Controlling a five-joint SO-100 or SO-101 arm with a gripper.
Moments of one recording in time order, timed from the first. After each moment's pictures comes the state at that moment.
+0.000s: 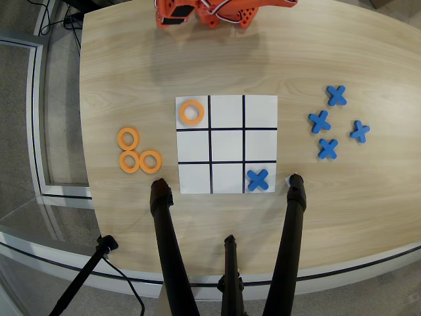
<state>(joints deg) 85.9 193.4 180.3 74.4 -91.0</state>
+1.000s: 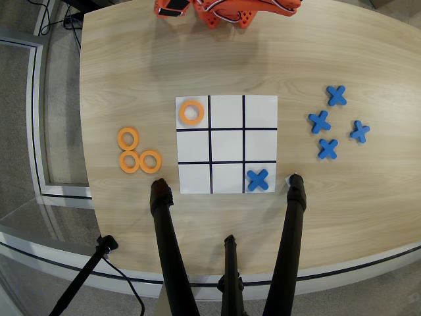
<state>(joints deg) 93.9 193.4 180.3 74.4 -91.0</state>
